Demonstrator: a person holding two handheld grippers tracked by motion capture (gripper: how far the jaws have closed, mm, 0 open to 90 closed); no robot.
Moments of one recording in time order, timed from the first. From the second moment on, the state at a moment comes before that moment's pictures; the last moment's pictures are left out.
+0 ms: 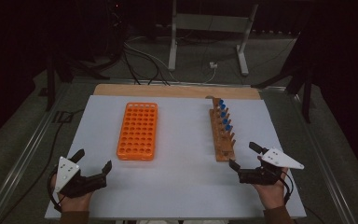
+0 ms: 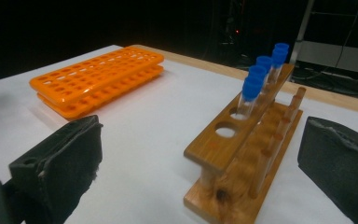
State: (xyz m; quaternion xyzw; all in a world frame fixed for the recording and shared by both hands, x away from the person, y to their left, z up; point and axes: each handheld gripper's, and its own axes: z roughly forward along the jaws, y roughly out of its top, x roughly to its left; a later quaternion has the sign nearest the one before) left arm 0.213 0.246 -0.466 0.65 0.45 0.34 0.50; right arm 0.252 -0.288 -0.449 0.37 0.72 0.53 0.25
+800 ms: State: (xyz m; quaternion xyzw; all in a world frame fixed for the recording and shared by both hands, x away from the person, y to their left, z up) left arm 0.215 0.243 -0.472 0.66 0.46 0.33 0.50; right arm 0.338 -0.271 -0.438 0.40 0.75 0.48 0.23
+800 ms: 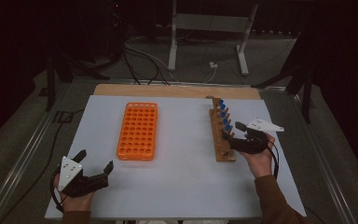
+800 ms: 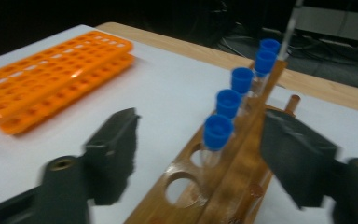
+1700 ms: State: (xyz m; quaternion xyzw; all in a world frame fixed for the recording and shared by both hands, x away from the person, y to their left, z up) left arm 0.217 0.241 -0.474 0.66 0.46 0.33 0.49; right arm 0.358 -0.253 -0.460 0.43 0.76 0.42 0.23
